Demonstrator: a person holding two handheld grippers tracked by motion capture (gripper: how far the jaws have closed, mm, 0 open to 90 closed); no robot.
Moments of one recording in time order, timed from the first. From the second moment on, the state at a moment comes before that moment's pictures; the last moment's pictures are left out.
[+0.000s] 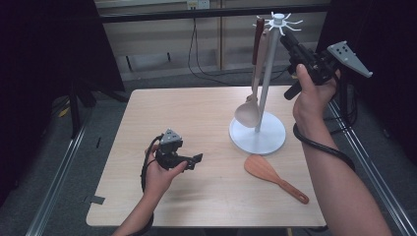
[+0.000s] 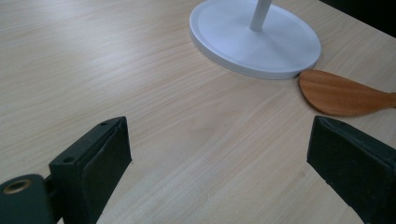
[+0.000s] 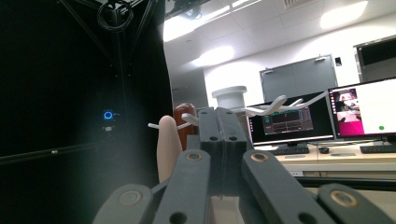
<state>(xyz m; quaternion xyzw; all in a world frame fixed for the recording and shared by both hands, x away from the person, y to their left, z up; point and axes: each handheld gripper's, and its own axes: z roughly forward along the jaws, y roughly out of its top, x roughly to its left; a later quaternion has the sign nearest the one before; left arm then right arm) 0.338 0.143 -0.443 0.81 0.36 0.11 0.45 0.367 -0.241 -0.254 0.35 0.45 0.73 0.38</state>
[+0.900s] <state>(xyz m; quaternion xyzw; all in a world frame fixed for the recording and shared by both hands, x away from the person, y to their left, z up) 0.339 0.139 -0.446 0.82 0.35 0.11 0.44 0.335 -0.255 -0.311 0.34 0.49 0.73 0.32</state>
